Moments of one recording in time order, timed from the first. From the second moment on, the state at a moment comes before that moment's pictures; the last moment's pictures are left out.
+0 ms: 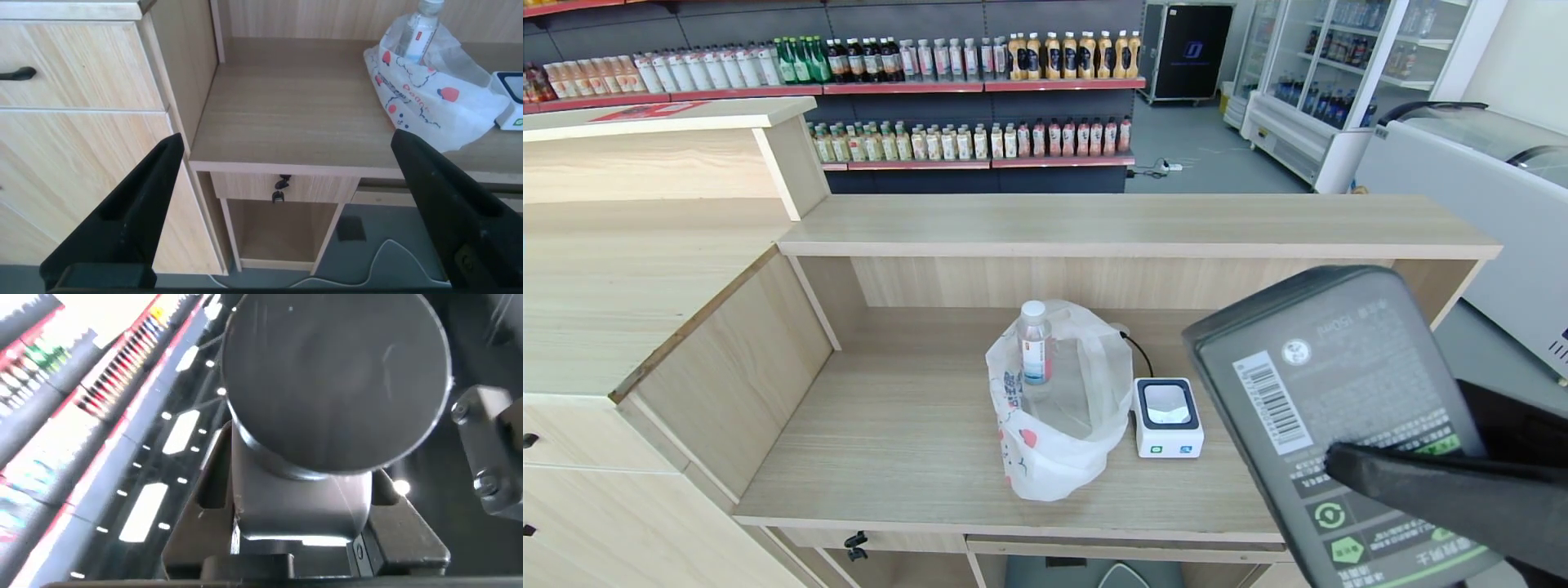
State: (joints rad) left arm 0.00 0.00 0.00 0.00 0.01 0.01; right arm 0.83 1.14 -0.50 -0.81 0.48 -2.68
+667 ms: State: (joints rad) left arm 0.00 0.00 0.00 0.00 0.01 0.01; right arm 0.37 1.03 -0.70 -0.14 0.07 -0.93
